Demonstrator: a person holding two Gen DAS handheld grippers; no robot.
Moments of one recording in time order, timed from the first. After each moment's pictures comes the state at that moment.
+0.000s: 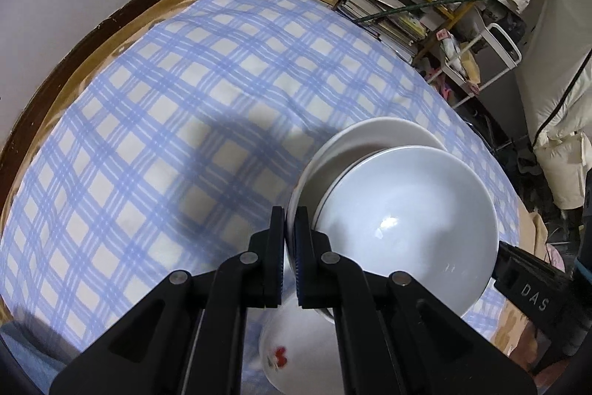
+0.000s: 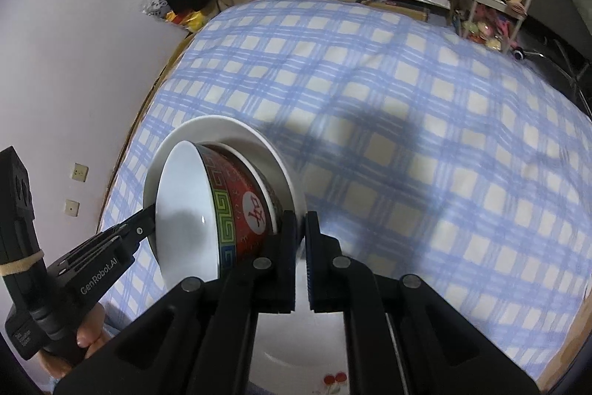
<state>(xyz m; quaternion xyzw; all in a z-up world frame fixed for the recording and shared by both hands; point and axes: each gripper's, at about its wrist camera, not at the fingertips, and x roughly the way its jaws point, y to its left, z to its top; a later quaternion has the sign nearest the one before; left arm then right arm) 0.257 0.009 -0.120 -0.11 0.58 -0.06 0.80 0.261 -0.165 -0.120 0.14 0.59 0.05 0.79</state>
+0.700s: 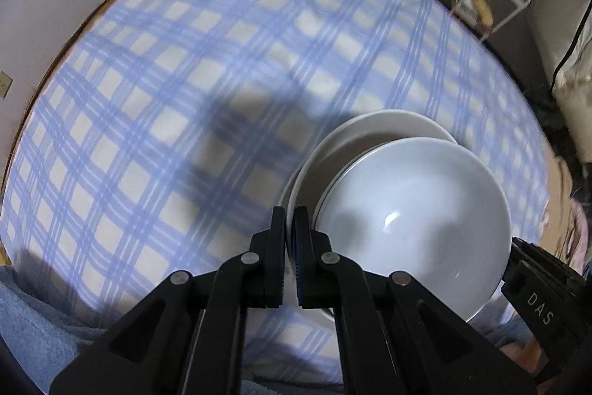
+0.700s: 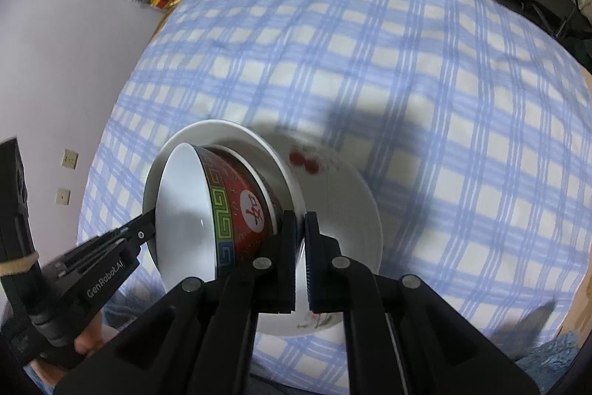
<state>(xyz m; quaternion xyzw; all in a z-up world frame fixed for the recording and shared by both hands) 0.172 -0.002 -0.168 -0.05 0.65 -0.05 0.76 0.158 -0.165 -0.156 0.15 0.62 0.03 0.77</state>
